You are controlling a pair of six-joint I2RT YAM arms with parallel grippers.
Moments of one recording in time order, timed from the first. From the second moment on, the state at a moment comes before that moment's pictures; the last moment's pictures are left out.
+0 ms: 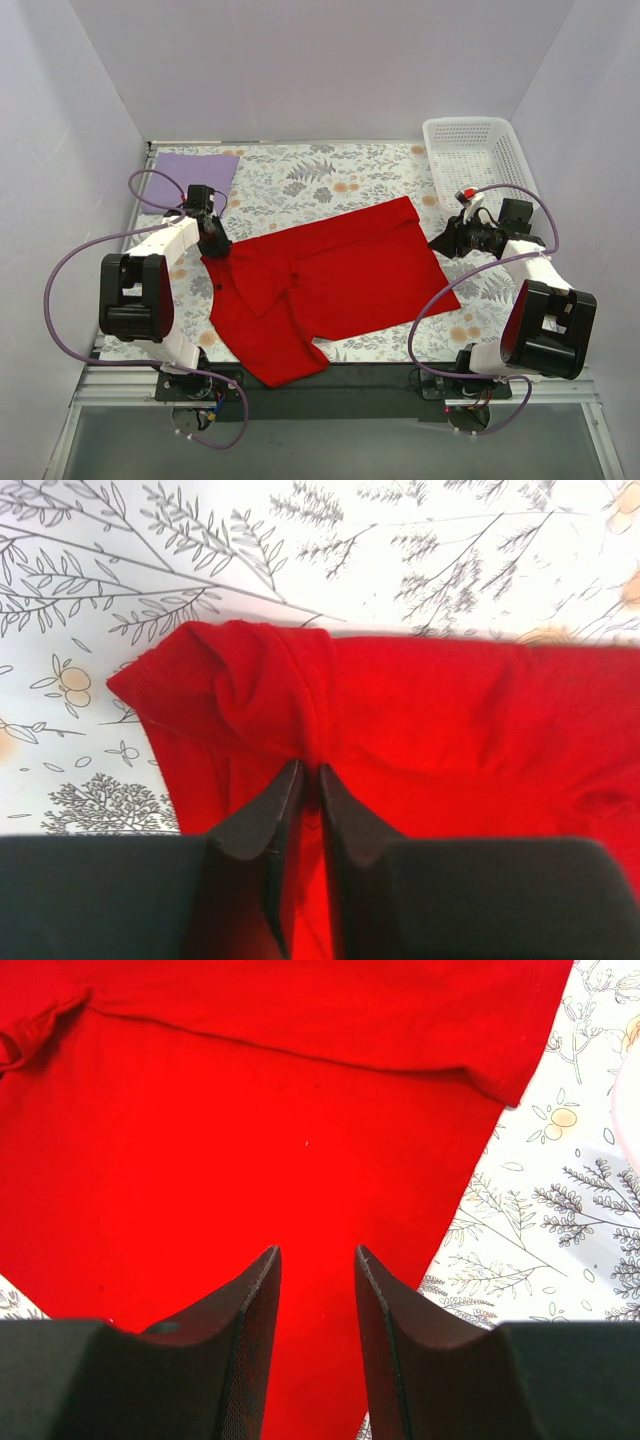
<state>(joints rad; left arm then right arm) -0.06 1.61 1.01 -0.55 -0.03 -0.47 -0.24 1.38 0.78 -0.30 -0.97 -0.47</state>
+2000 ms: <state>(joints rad) 0.15 1.65 1.02 -0.54 0.17 -0.45 -0.24 1.41 0.80 -0.33 -0.99 -0.48</state>
